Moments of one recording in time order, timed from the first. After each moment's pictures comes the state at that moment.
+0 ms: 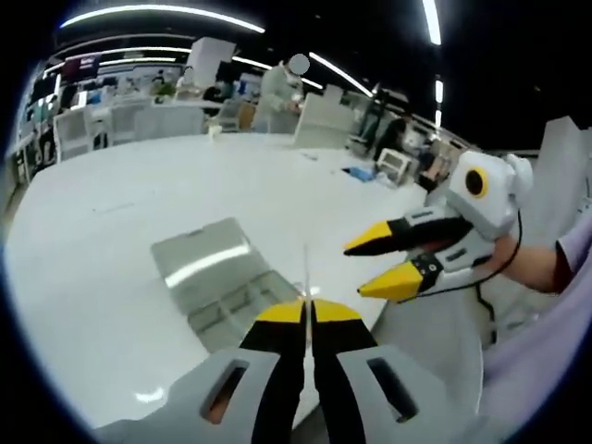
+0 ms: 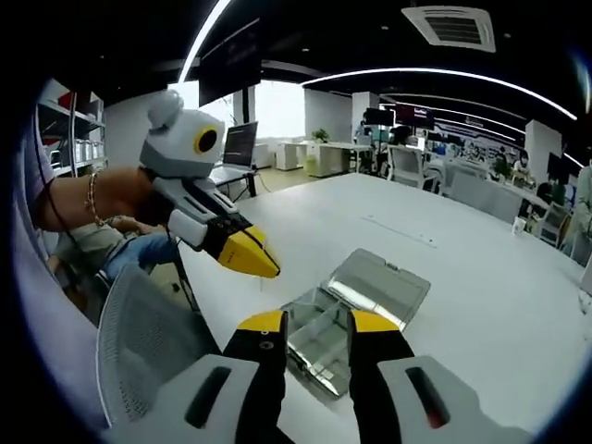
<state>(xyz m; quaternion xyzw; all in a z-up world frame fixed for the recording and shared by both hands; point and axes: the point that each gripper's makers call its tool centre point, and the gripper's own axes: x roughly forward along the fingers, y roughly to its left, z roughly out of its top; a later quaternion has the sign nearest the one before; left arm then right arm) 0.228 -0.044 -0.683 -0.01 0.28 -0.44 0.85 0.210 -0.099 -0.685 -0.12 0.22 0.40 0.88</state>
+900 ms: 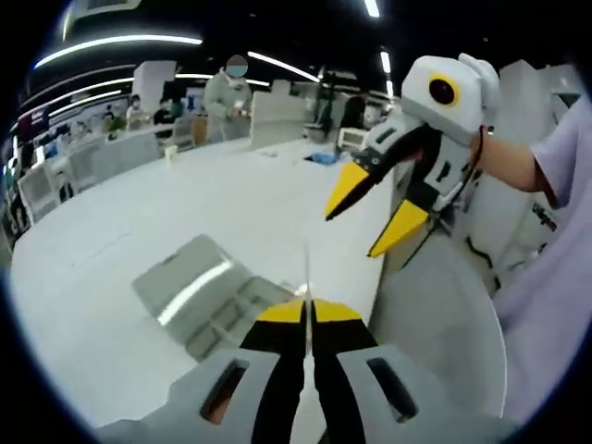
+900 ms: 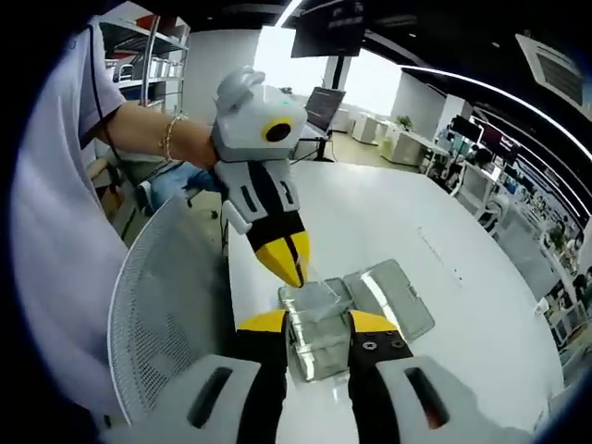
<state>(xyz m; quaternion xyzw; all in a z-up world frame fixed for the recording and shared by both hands) 0.215 -0.060 -0.690 0.08 0.24 -0.53 0.81 0.199 -0.090 -0.664 -0.29 0.22 0.53 0.77</state>
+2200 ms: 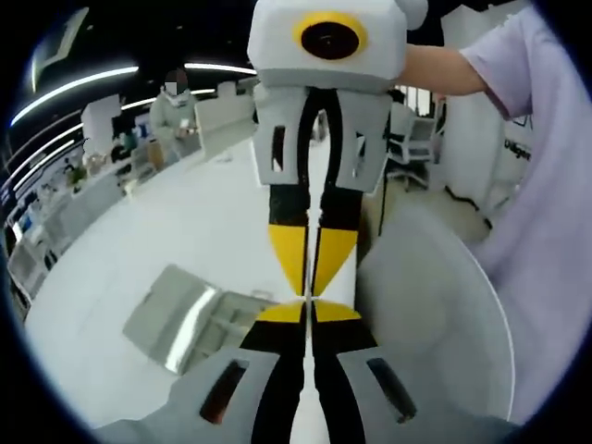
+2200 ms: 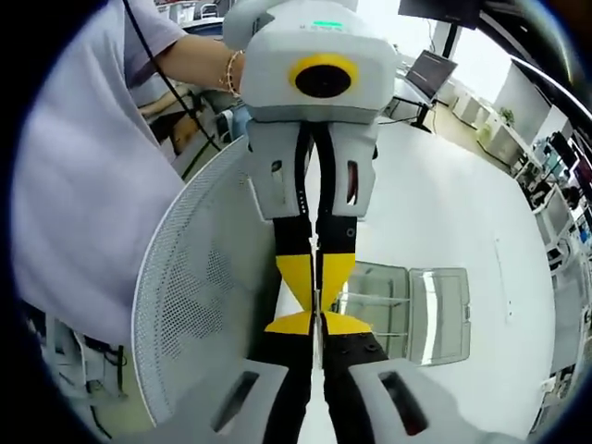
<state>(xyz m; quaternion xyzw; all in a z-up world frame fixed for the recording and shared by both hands) 0.179 -0.087 -0.691 0.18 0.20 -0.60 0.76 0.169 -0.074 -0.694 -0.41 0.28 0.64 0.58</state>
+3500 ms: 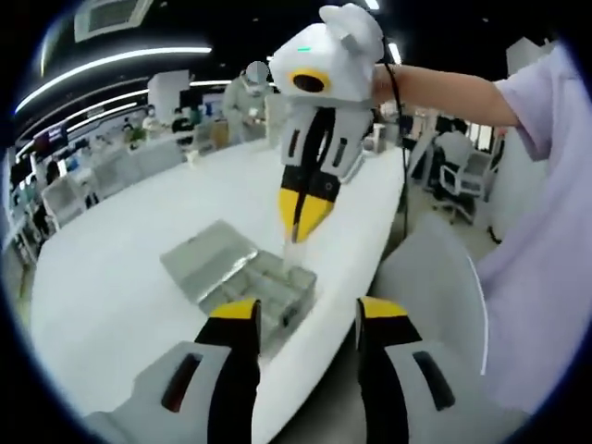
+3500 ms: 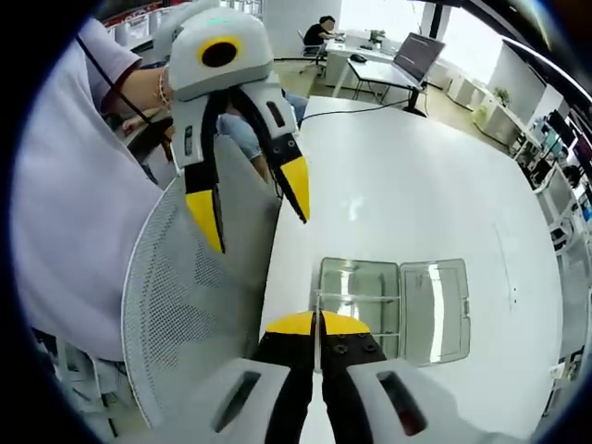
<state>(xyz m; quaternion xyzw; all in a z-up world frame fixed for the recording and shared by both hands) 0.159 -0.013 -0.683 0.10 0.22 -0.47 0.85 0.202 -0.067 -0.704 -0.39 0.33 0.62 0.59</state>
